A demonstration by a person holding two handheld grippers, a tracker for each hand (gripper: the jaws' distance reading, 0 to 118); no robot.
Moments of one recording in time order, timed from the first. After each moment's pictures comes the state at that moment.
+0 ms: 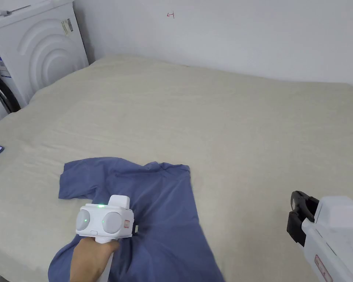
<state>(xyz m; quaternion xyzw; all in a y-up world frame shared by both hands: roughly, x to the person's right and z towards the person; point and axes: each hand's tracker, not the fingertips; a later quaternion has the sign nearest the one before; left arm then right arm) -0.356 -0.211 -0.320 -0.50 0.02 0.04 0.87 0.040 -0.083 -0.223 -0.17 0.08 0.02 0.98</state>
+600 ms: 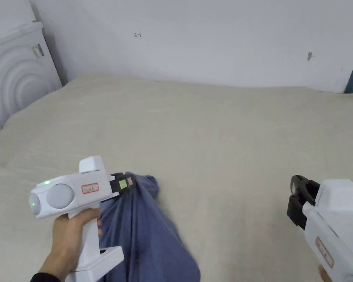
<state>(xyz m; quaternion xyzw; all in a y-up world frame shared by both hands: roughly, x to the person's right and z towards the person) -0.317 -0.045 -0.298 -0.31 -0.13 0.19 0.92 0.106 -0.044 -0.174 -0.12 0.04 0.00 0.99</state>
